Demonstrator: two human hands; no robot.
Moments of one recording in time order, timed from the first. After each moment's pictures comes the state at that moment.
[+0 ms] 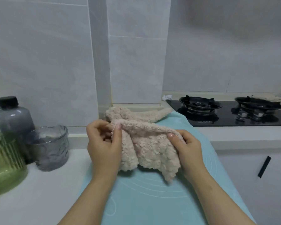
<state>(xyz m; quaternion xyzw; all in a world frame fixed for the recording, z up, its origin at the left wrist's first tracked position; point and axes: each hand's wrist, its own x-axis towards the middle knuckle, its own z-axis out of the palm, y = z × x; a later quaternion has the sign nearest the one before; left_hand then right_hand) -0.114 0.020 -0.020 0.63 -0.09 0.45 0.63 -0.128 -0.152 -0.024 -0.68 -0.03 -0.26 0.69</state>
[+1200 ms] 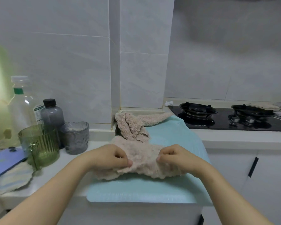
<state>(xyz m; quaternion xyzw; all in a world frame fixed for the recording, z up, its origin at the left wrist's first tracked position) -0.170 0.088 0.012 0.93 -0.21 -0.14 0.26 -0.204 -0.151 0.011 -0.89 -0.13 0.06 0.43</state>
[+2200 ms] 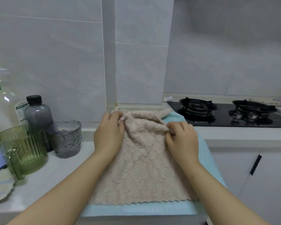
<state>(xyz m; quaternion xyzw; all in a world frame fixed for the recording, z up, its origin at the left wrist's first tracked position) -0.118 0.045 0.011 0.88 -0.06 0.35 0.32 -0.147 -0.146 -0.007 -0.88 -0.02 -0.44 0.18</state>
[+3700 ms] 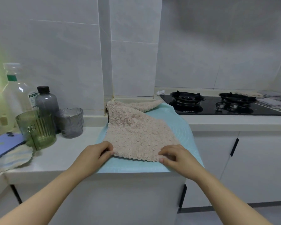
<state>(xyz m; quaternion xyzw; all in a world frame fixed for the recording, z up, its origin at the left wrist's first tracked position) -0.210 0.103 -0.053 0.92 -0.24 0.15 0.26 -0.250 -0.184 -0.049 -0.95 -0.15 -0.11 0.24</state>
